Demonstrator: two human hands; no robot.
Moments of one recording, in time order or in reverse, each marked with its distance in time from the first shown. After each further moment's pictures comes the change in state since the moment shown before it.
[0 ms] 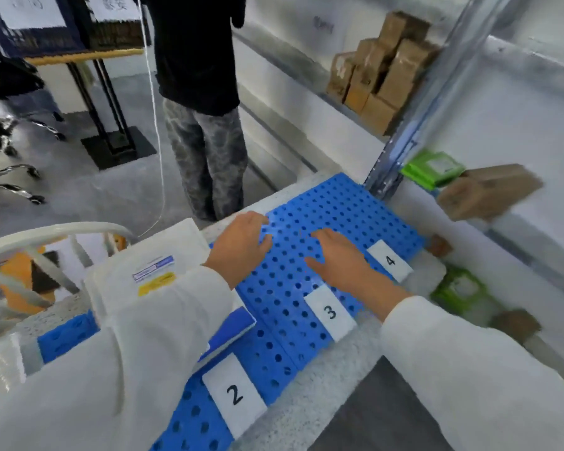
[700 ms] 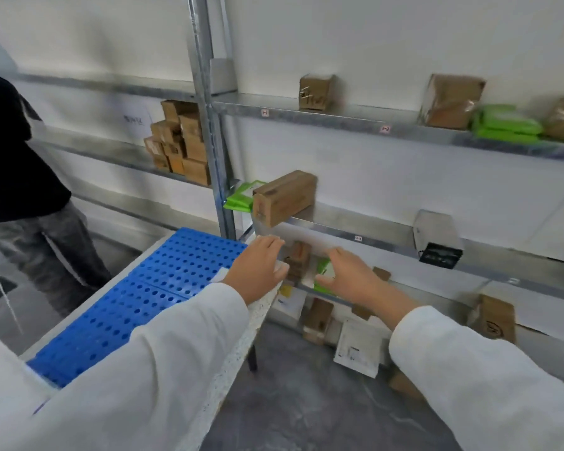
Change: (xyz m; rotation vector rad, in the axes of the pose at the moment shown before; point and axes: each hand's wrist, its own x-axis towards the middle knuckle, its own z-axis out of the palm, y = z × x) left_hand -0.034 0.391 0.162 0.255 -0.156 0.659; right_hand -0.310 0.291 -0.107 0.118 0.241 0.482
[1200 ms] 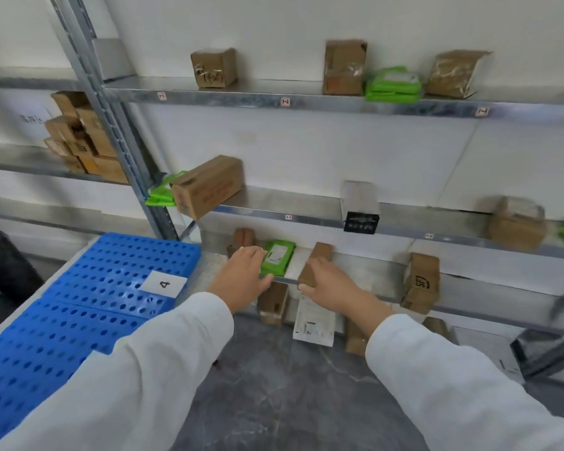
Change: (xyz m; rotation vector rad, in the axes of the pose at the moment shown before) left_hand 0.037 0.138 0.085 0.012 -0.129 0.095; right_hand -0.071 0.149 0.017 0.102 -0.040 0.171
